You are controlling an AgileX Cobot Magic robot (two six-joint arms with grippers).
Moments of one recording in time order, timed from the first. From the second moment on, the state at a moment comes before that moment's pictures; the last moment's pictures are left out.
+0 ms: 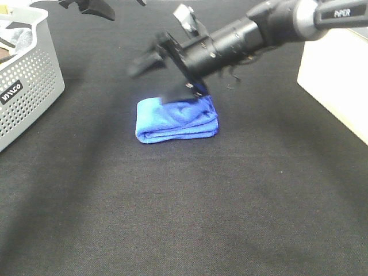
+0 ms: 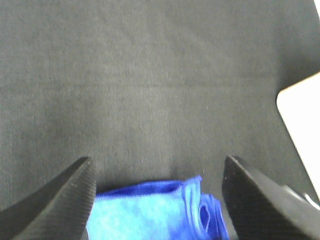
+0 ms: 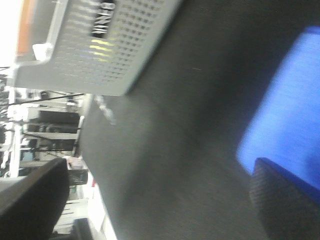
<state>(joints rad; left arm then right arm) -0.26 2.25 -2.24 -0.36 0.92 -0.16 0.35 2.33 -1.78 1.16 1.02 -0.59</state>
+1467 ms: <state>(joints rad) -0.26 2.07 -2.24 0.01 1.21 -0.12 0.17 2.31 -1.78 0.73 1.11 -0.36</state>
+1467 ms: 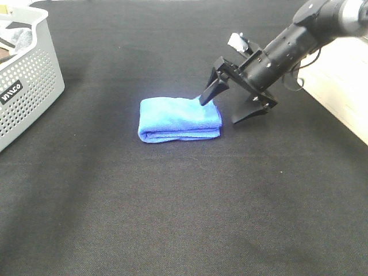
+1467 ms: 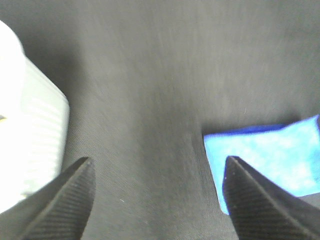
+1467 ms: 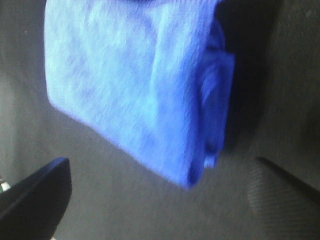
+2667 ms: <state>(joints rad) -0.26 0.67 -0.81 0.13 1.22 -0.10 0.17 1.03 -1.09 0.26 1.20 -0.14</state>
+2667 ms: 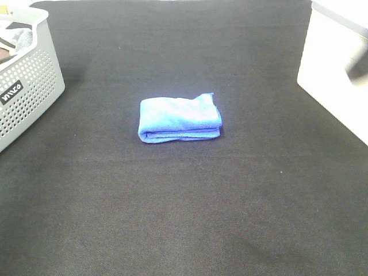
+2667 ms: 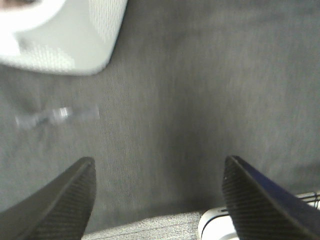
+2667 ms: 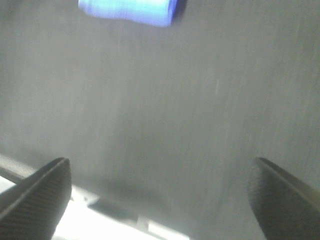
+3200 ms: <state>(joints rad) -0.26 0.23 -0.54 -0.02 1.14 0.10 0.17 0.29 -0.57 0.15 1.10 -0.14</state>
